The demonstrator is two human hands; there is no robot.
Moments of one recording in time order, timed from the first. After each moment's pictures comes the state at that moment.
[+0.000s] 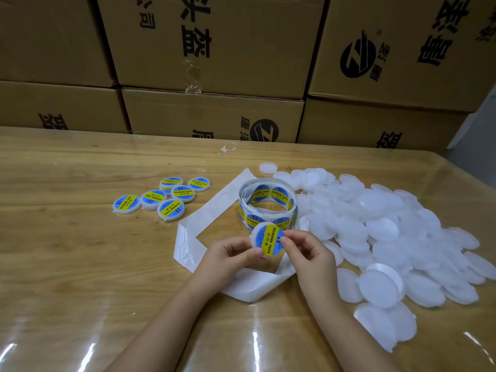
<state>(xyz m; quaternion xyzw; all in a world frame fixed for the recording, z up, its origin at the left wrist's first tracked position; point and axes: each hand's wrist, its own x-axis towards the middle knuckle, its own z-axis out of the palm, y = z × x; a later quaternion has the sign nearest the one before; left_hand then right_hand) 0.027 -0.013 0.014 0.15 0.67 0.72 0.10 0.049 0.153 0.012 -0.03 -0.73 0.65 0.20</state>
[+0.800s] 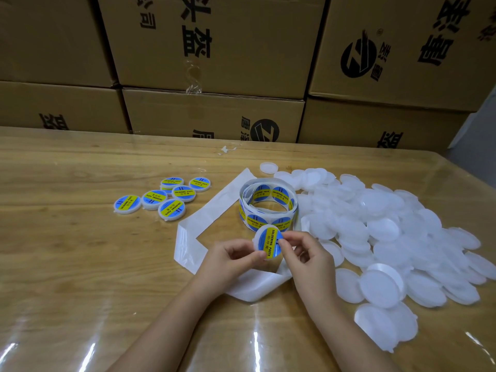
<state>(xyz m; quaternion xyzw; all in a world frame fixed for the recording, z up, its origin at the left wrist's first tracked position) 0.030 -0.012 0.015 0.16 0.72 0.67 0.05 0.050 0.154 0.004 -0.02 -0.80 0.56 0.23</state>
